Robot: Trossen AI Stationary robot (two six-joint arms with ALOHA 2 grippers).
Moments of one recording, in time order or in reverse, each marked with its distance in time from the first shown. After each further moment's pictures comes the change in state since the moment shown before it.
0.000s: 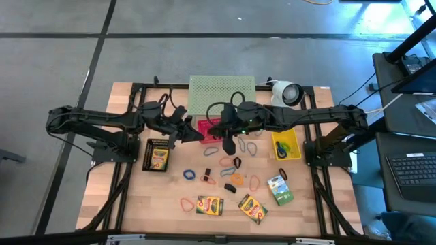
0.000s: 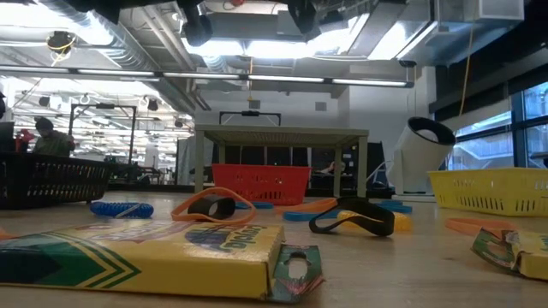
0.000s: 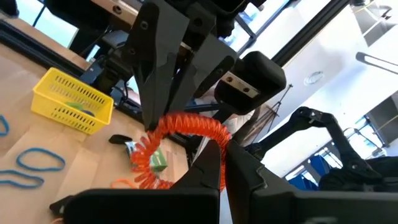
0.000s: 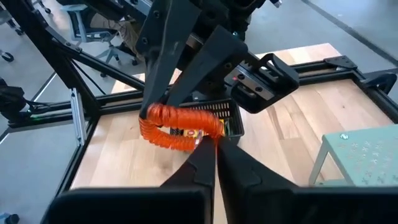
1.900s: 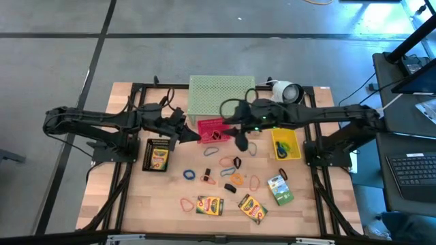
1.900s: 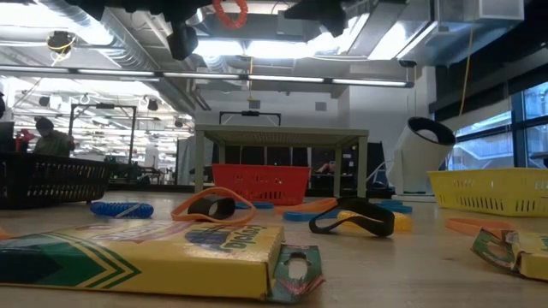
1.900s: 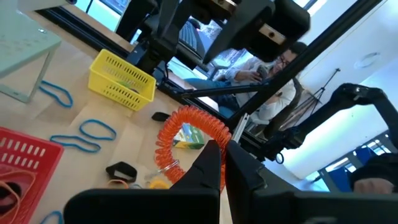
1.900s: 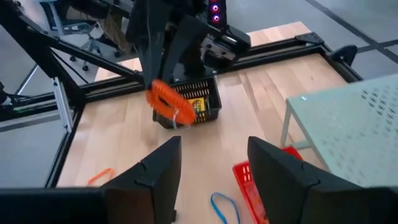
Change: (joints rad) left arm -0.021 -0.069 0.000 -0.241 -0.101 0.087; right arm -0.024 -0.138 -0.097 -0.109 0.044 0.029
